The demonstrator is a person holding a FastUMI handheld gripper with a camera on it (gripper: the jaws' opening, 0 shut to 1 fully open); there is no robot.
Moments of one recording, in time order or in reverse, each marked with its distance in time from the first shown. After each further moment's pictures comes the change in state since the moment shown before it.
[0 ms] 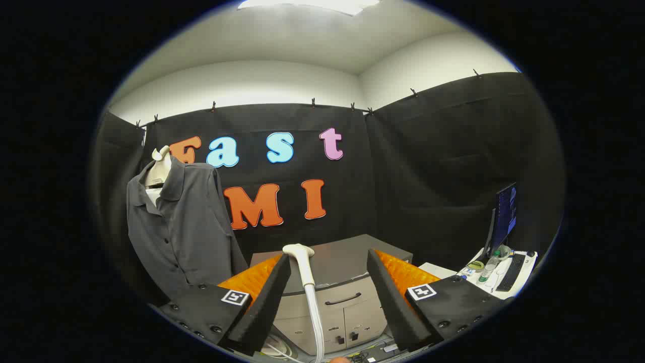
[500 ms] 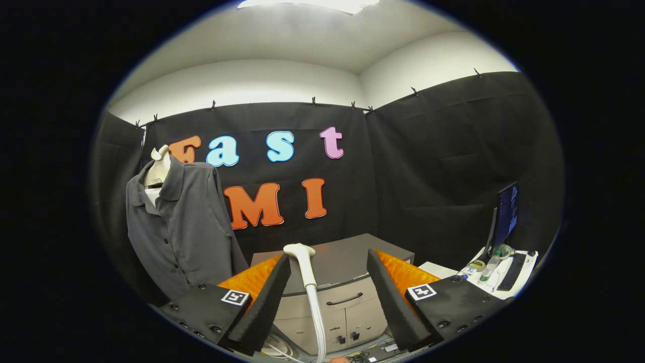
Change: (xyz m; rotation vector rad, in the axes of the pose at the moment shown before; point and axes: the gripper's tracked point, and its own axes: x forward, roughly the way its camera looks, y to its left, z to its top) arm 0.006 0.005 -0.002 0.006 0.005 0.005
